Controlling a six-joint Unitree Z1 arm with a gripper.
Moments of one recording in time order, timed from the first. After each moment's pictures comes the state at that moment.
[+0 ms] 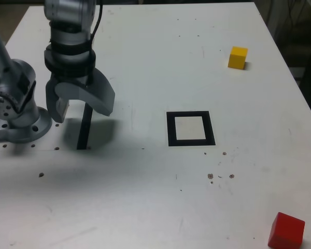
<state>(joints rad) -0.04 1.49 -0.72 1.02 0.02 -0.02</state>
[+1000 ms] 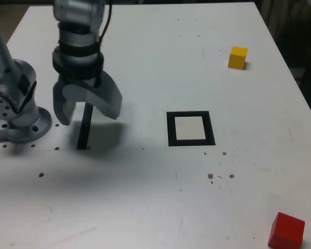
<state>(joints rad) -0.09 1.55 -0.79 1.02 -0.01 -0.03</state>
